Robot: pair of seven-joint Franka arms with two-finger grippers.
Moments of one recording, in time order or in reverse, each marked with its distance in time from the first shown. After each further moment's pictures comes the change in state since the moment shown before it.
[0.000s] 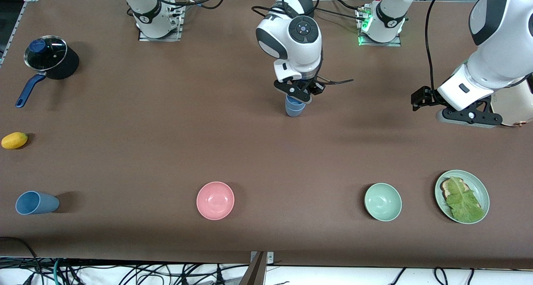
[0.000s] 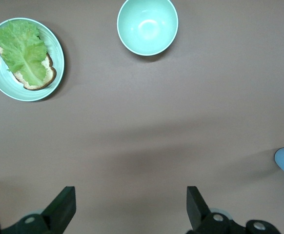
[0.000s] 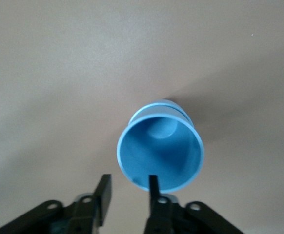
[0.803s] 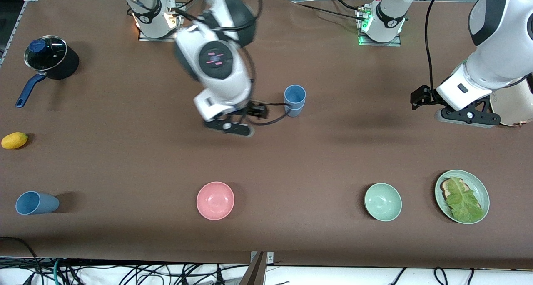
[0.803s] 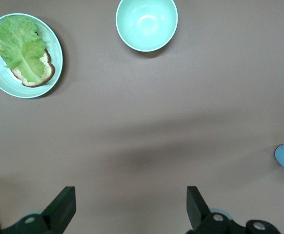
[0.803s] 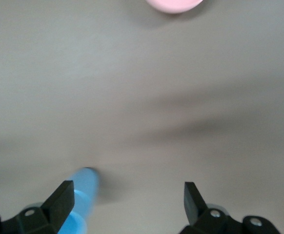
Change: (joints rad) left arm -0.002 0.002 0.000 0.002 0.000 -0.015 0.000; right arm -0.357 -0.195 -0.021 0.019 0.000 -0.377 -0.717
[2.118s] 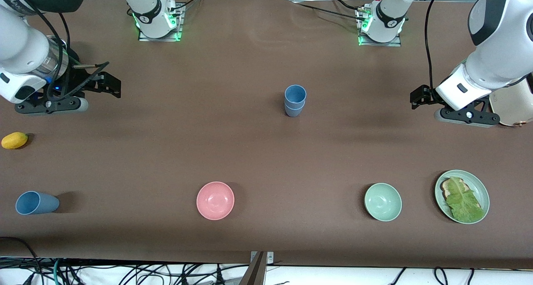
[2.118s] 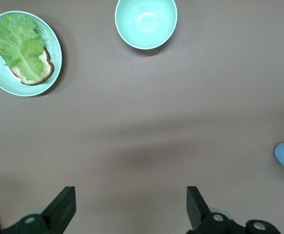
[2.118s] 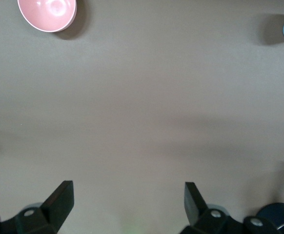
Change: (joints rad) left arm -0.002 0.001 0.000 0.003 0.000 -0.010 0.000; right arm -0.405 -0.480 -0.024 -0.428 -0.069 -0.072 -0.674
